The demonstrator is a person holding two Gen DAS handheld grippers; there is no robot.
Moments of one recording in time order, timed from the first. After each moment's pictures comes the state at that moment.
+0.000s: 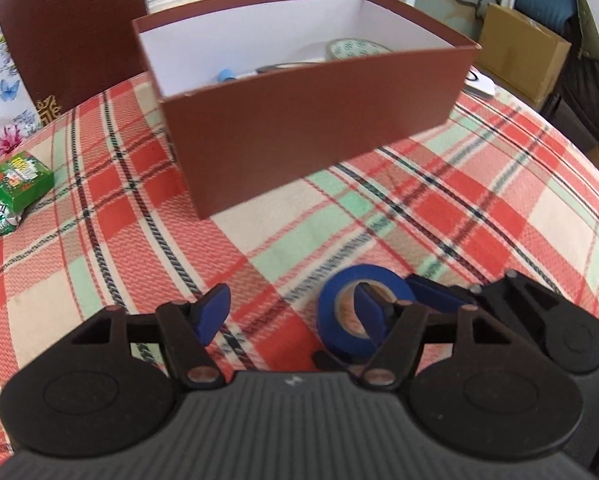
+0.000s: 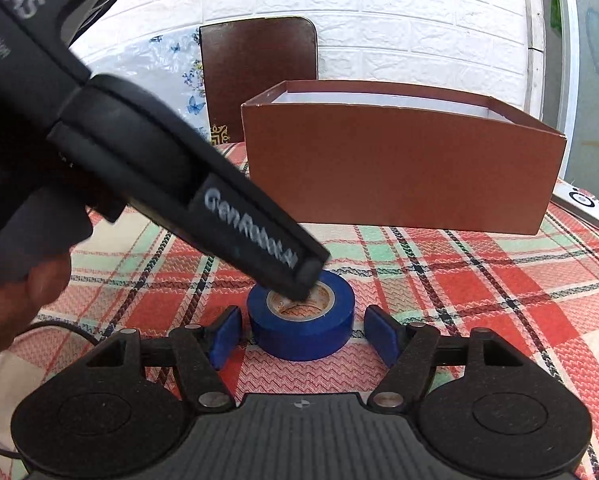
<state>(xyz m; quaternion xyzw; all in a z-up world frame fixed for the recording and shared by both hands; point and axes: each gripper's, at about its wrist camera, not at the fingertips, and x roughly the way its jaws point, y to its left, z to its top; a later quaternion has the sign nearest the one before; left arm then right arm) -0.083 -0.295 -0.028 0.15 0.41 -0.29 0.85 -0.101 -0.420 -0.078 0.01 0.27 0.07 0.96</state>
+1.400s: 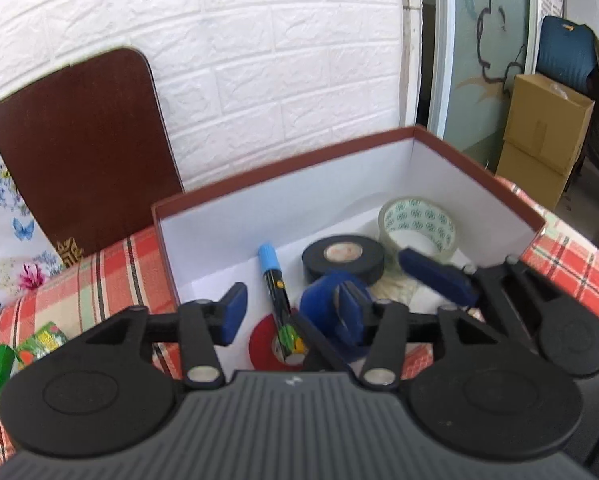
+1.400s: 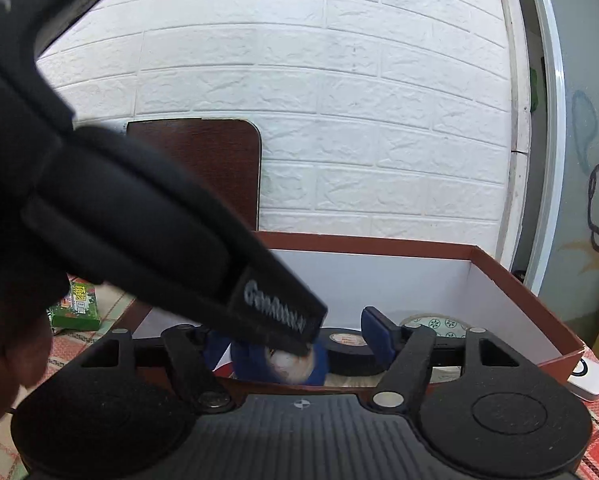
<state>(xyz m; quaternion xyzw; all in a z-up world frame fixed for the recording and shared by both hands) 0.012 -0.342 0.045 0.15 0.31 -0.25 0.91 0.044 -0.456 -0.009 -0.02 0.13 0.00 0.99</state>
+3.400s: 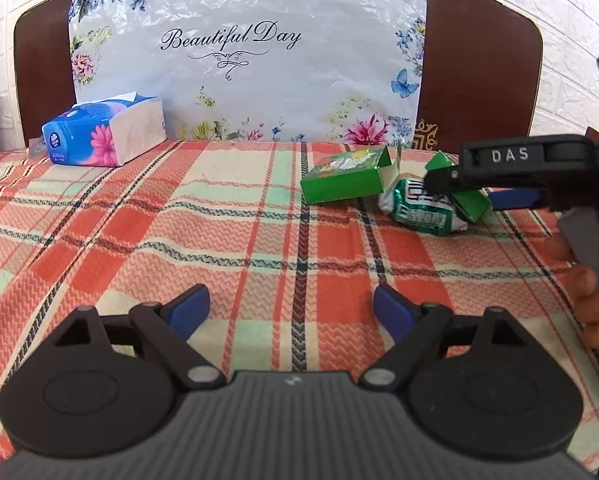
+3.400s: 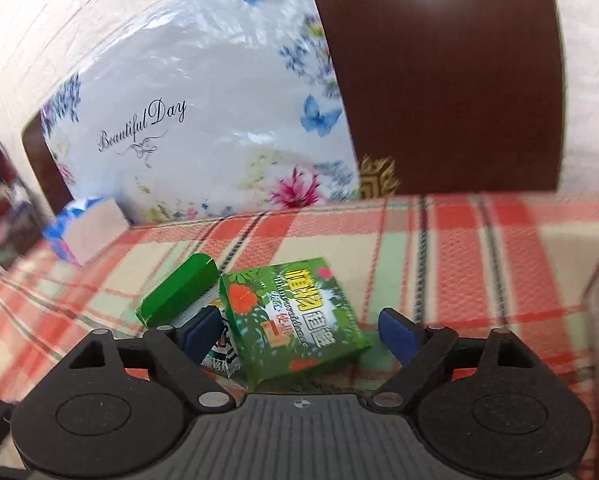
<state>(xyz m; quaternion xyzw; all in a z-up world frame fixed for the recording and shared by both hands) 0.009 -0.017 -0.076 -0.02 0.28 0.00 0.96 0.168 -0.248 -0.046 0.08 0.32 0.24 0.91</state>
